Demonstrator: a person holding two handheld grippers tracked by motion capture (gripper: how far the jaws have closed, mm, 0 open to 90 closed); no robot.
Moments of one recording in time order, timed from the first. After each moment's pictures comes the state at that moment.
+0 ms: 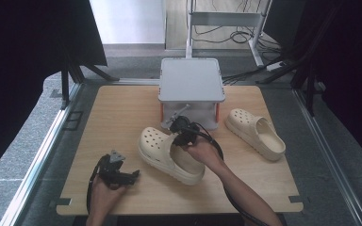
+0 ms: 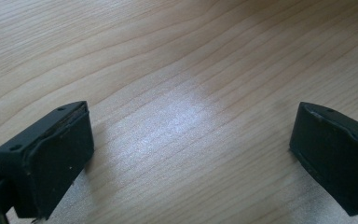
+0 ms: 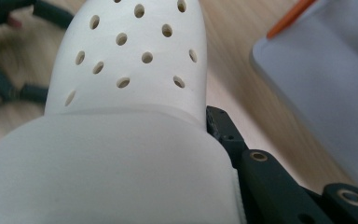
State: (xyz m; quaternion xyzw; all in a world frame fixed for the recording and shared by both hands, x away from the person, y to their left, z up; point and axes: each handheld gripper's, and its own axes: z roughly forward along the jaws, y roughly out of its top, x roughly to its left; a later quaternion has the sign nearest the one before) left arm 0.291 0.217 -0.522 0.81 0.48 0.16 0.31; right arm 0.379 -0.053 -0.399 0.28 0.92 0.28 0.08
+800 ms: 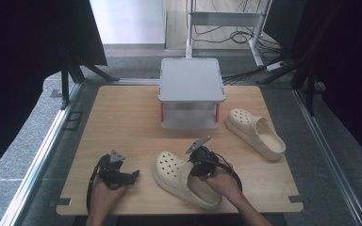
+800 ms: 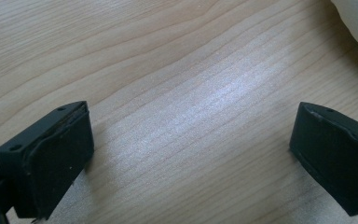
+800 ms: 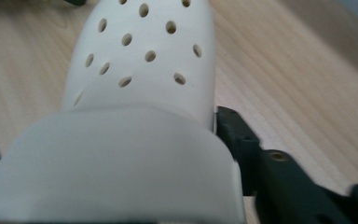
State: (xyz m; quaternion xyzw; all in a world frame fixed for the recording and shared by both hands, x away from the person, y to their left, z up) left arm 0.291 0.217 -0.522 0.81 0.48 0.16 0.31; right arm 0.317 -0.108 -0.447 0.28 0.92 0.28 0.05
